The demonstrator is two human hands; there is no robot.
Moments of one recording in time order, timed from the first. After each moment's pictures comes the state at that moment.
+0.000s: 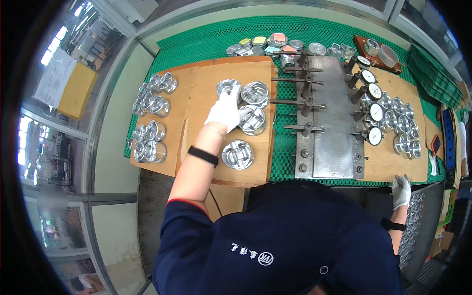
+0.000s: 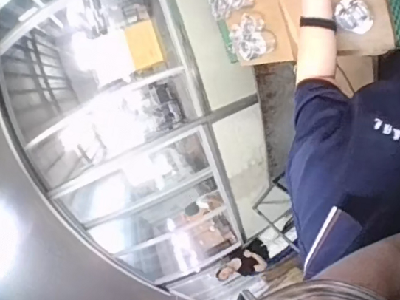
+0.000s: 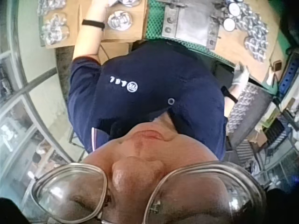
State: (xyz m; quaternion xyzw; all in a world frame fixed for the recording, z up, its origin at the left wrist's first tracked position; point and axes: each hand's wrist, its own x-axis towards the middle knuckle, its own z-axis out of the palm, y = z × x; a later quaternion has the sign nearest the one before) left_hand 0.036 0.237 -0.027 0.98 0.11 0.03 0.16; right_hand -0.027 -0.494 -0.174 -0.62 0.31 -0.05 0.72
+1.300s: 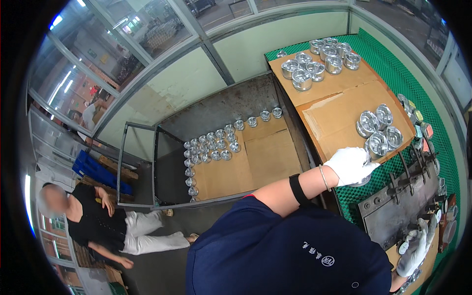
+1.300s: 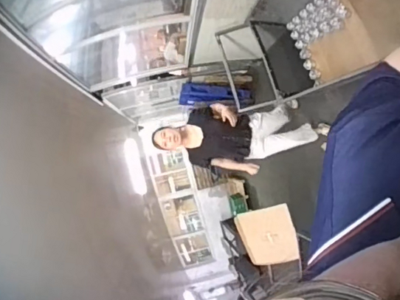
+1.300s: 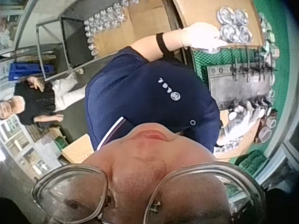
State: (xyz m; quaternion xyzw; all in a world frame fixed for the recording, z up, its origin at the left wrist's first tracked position) left_hand -0.129 0.110 0.033 0.89 0.26 0.10 0.36; right_hand 0.062 -0.197 0.047 -0.69 -0.25 0.16 0.66
